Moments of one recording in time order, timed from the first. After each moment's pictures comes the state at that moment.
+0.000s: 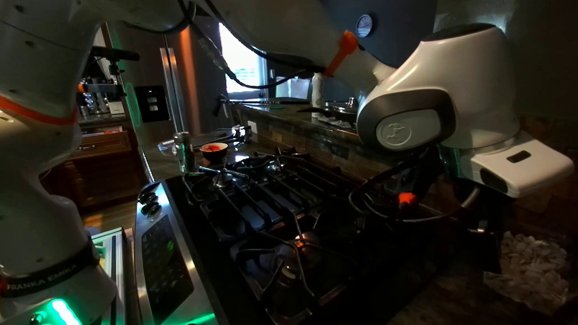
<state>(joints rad) -0.42 0.55 -0.27 -1.71 0.38 2.66 0.36</state>
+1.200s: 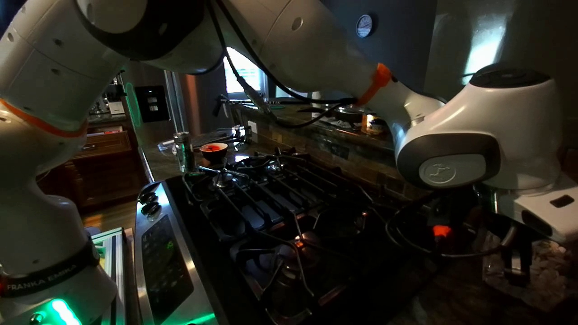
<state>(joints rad) -0.50 0.78 -0.21 -1.43 0.40 2.58 0.33</state>
